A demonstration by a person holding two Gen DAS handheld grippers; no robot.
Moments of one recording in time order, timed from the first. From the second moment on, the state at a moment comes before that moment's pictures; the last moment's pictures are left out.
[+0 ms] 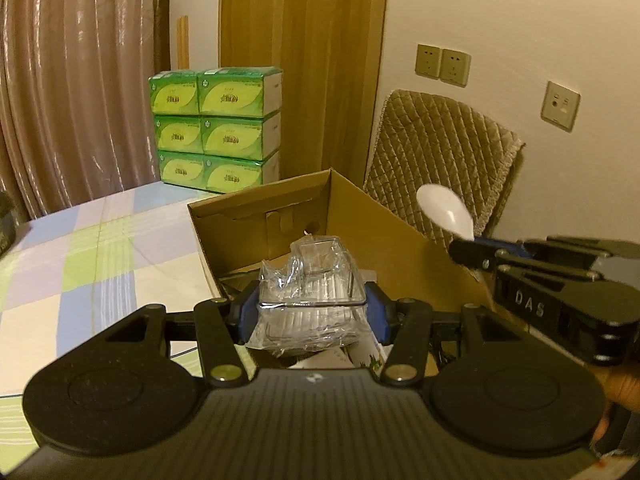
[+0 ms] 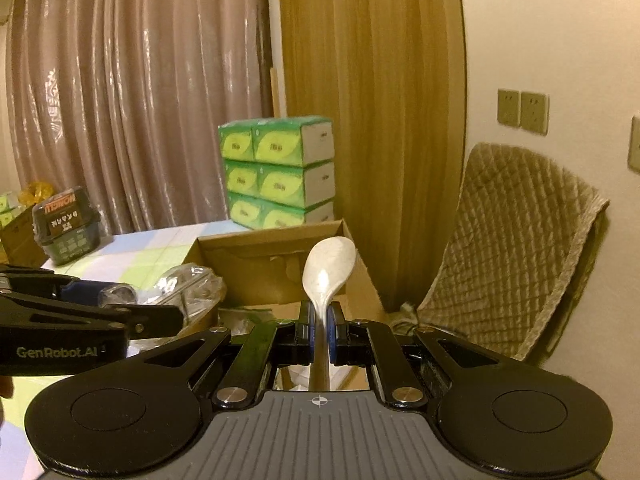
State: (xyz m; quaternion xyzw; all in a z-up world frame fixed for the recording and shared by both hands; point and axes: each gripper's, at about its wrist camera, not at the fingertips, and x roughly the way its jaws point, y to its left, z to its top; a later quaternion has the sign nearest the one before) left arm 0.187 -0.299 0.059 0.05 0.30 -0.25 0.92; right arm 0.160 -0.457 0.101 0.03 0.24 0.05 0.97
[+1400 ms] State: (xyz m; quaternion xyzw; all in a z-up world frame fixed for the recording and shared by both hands) left arm 0.200 -0.261 0.039 0.02 0.31 -0.19 0.93; right arm 0.203 -0.440 0.091 0.03 0.28 0.07 0.96
